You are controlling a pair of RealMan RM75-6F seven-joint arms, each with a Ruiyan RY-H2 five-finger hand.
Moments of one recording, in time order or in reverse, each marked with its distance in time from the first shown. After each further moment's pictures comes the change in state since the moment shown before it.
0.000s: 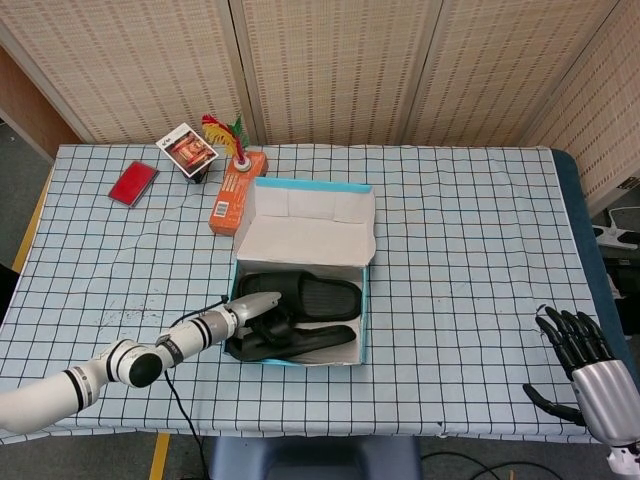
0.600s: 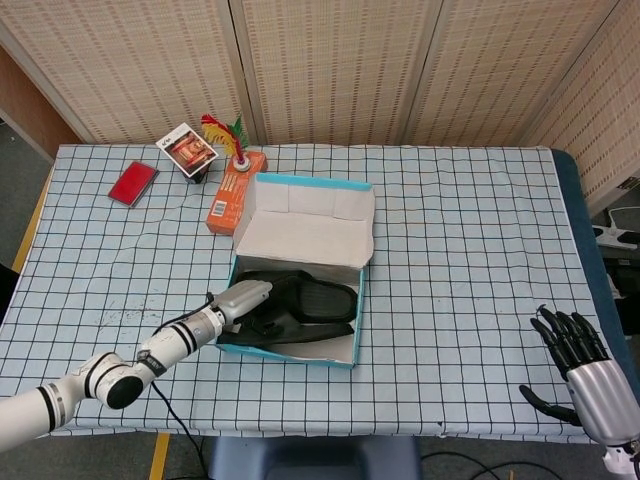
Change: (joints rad) left arm 0.078 0.101 0.020 -0.171 0.190 0.238 -0.057; right arm 0.004 -0.006 -0.004 -0.002 -0.007 -0.011 -0.014
